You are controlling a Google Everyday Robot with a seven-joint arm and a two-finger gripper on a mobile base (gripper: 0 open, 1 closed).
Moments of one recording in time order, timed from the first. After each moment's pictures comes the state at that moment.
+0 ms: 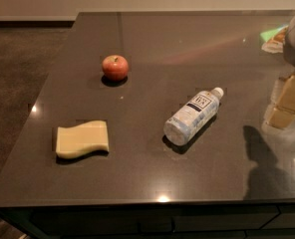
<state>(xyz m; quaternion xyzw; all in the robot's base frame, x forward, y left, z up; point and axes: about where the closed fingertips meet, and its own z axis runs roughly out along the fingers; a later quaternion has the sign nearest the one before) 0.438 -0.217 0.976 -0.60 0.78 -0.03 0.16</state>
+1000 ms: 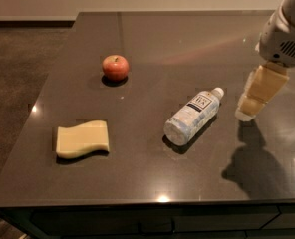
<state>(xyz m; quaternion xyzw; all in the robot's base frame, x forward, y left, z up) 0.473 -0.210 0.960 -0.53 0.84 -0.04 0.14</state>
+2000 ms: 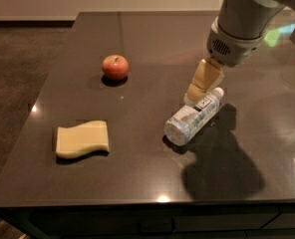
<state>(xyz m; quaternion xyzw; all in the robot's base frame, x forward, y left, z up) 0.520 -0.160 0.927 -0.36 0.93 -0.05 0.11</state>
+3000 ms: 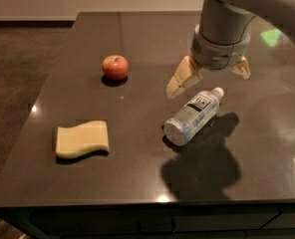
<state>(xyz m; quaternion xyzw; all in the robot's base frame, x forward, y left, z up) 0.522 -0.141 0.914 -0.13 0.98 -0.05 0.11</state>
